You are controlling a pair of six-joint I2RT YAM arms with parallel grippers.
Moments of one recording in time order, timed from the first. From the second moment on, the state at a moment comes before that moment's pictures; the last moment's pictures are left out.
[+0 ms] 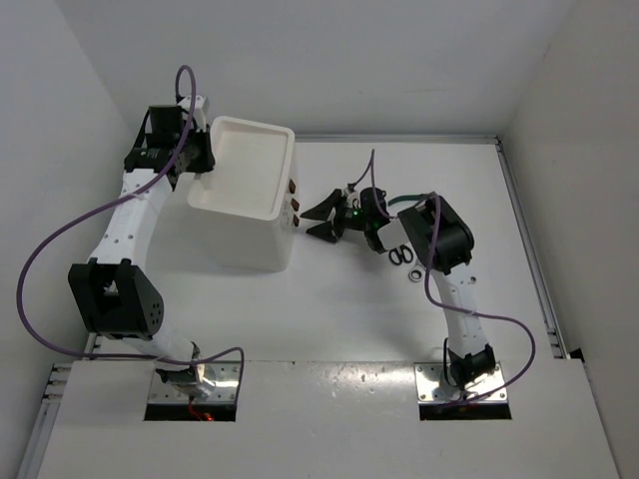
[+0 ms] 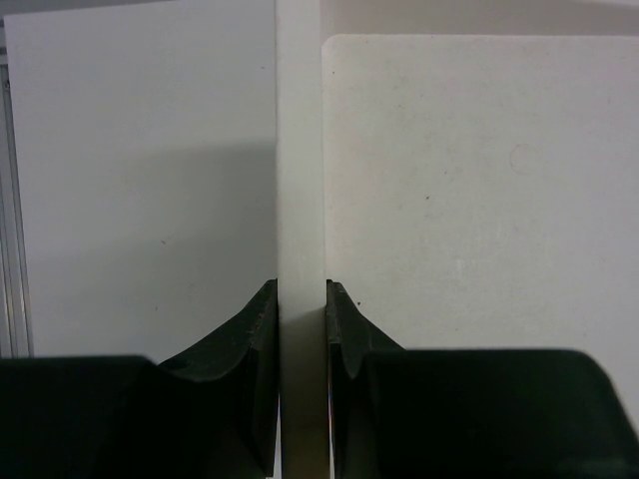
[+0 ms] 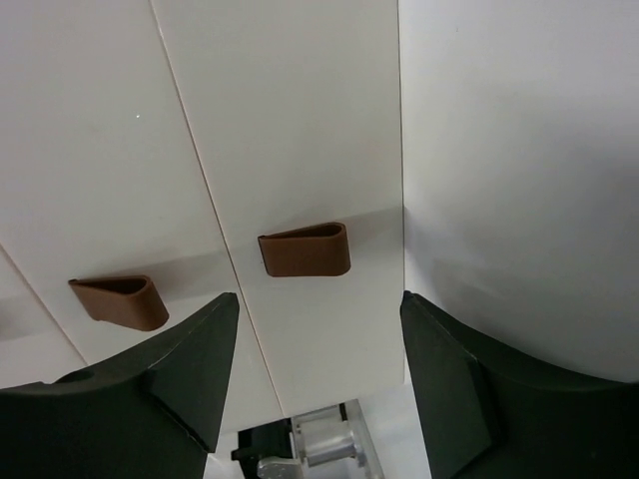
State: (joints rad) left arm 0.00 1.58 1.55 -0.56 0.11 0.01; right arm 0.40 2.37 1.16 0.90 -0.74 1.39
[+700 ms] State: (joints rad) left arm 0.01 1.58 1.55 -0.56 0.12 0.01; right arm 0.46 2.50 1.23 1.19 -0.65 1.56
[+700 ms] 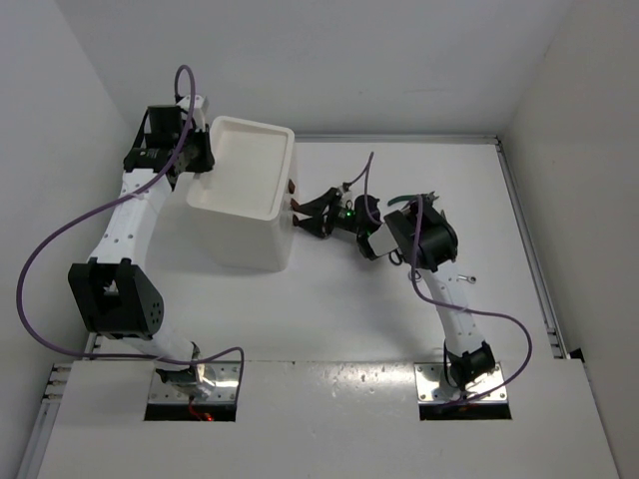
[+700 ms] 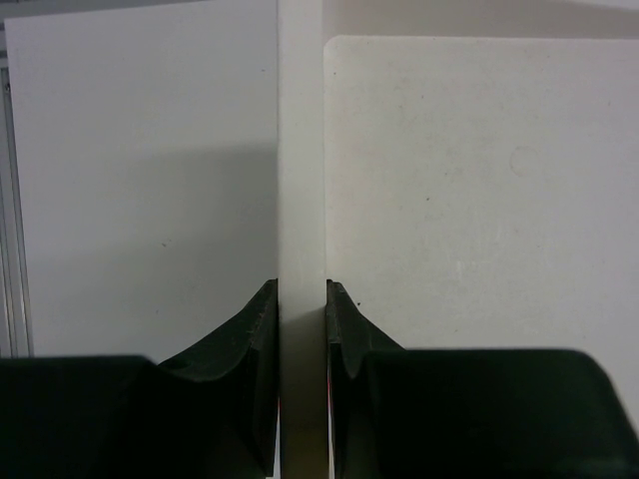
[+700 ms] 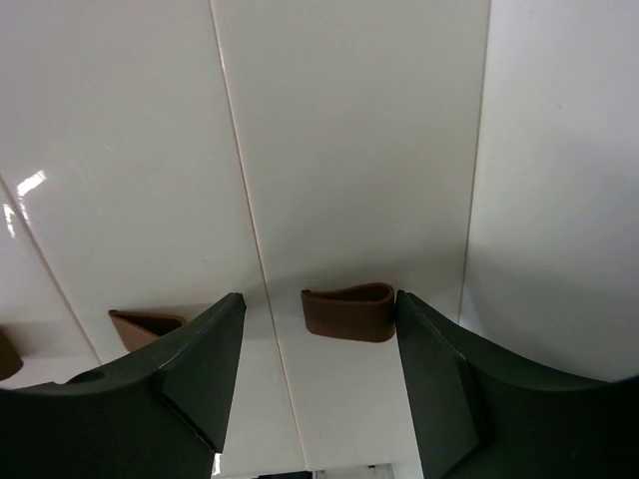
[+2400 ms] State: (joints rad) left arm 0.05 1.56 1.49 -0.47 0.15 -0.03; right arm 0.19 2.37 0.93 1.29 -0.84 1.56
